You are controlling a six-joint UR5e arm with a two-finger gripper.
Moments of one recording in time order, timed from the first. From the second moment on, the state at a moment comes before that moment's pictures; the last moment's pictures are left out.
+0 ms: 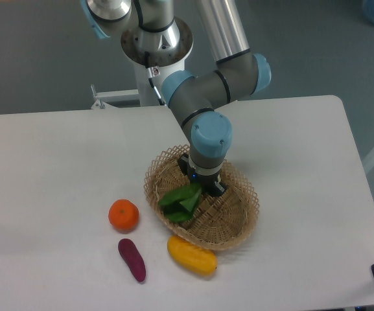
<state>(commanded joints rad) 2.44 -1.94 -1.80 -1.02 1.56 1.18</state>
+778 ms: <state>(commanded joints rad) 2.52 -2.02 -1.48 -1.10 1.55 1.18</state>
